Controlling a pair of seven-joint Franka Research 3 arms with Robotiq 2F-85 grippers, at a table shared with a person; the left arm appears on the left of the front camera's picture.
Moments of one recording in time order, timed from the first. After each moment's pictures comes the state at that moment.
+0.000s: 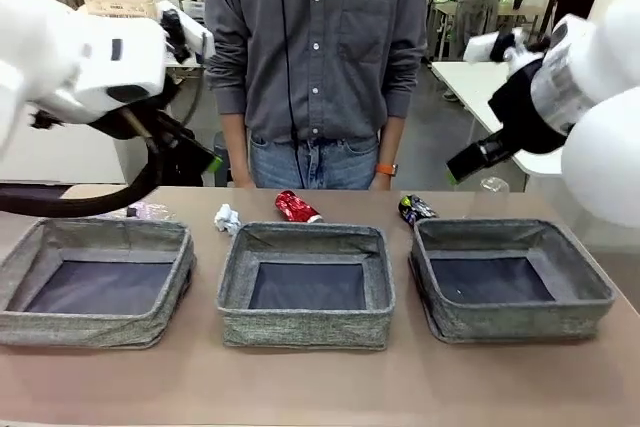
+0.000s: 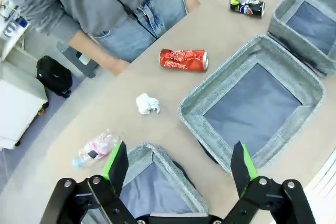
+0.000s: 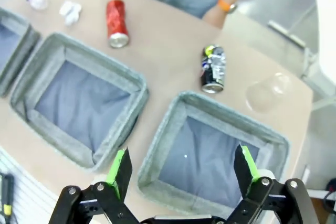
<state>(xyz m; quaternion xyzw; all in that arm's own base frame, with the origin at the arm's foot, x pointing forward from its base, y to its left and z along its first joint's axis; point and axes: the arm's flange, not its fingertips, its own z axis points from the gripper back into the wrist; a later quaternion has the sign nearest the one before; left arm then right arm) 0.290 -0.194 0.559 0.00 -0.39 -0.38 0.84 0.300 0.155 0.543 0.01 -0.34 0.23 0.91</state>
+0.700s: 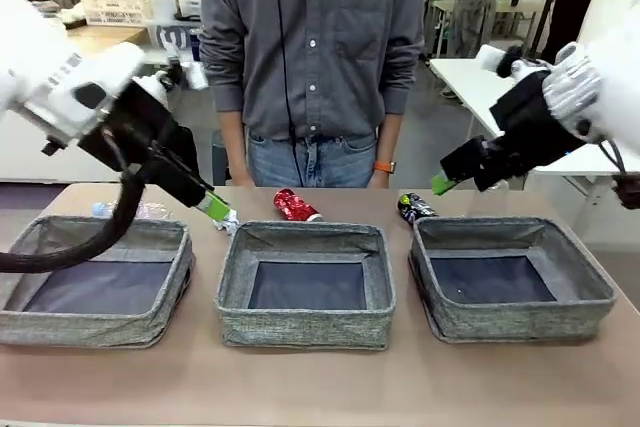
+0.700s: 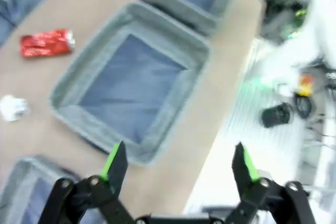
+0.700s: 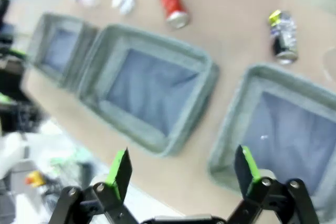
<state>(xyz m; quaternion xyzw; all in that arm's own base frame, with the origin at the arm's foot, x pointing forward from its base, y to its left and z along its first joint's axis) 0.325 -0.161 0.507 -0.32 -0.22 -0.47 0.80 0.319 0.132 0.518 0.23 -0.22 0.17 0.93</state>
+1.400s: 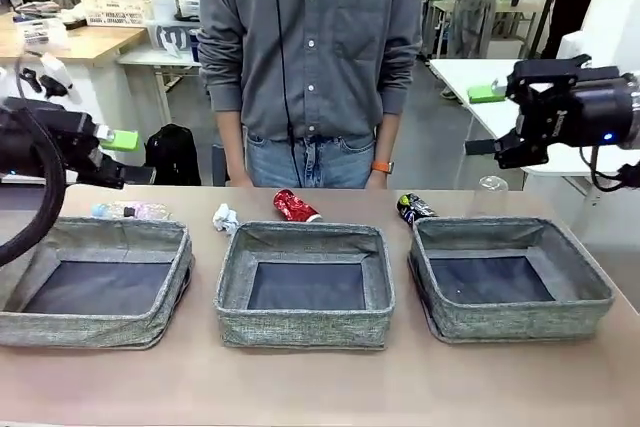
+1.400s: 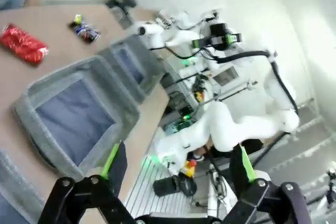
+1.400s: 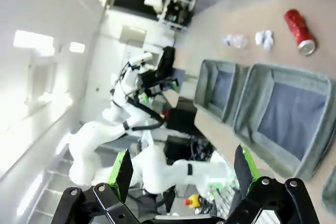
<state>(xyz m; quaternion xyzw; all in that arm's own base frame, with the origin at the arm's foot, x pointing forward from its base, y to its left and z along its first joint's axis) 0.360 -0.032 0.459 -0.61 -0.22 -0.22 0.73 0.349 0.062 0.510 0.61 -0.17 0.04 0.77</state>
